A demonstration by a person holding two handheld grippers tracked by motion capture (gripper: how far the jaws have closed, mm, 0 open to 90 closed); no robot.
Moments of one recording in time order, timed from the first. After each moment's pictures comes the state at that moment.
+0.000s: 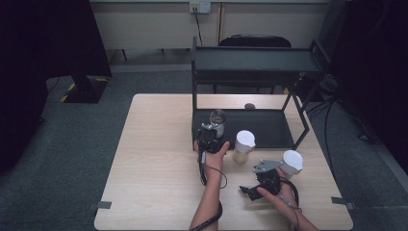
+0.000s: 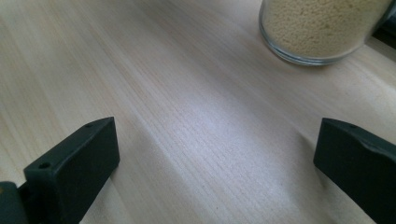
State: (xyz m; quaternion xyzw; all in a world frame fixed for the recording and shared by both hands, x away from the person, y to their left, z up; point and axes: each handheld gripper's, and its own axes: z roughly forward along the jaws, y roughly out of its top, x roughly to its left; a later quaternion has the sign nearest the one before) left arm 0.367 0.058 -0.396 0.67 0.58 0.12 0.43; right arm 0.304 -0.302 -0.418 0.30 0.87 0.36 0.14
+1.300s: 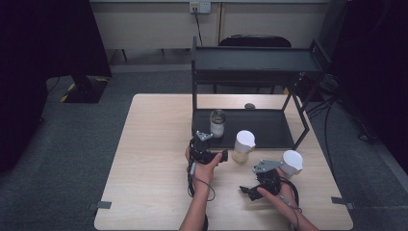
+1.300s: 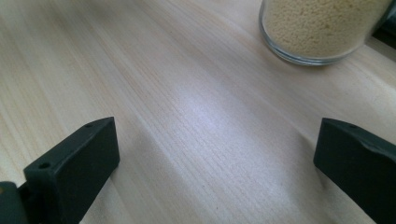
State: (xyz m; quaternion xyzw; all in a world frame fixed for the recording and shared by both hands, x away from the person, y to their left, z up) left arm 0.336 0.090 -0.396 0.72 0.53 0.14 0.43; right arm 0.304 -0.302 -0.418 0.30 0.87 0.36 0.14
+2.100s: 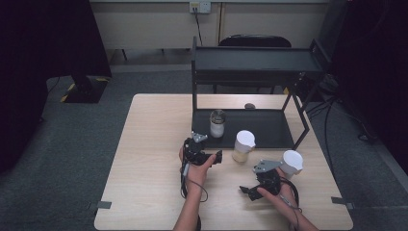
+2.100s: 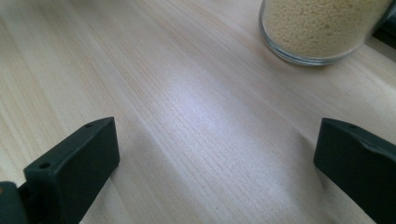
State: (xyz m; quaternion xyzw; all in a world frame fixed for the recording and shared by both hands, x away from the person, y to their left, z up) left arm 0.331 0.107 -0.394 0.73 0.52 0.15 0.43; right arm 0.304 -0.302 -0.418 0.30 0.87 0.36 0.14
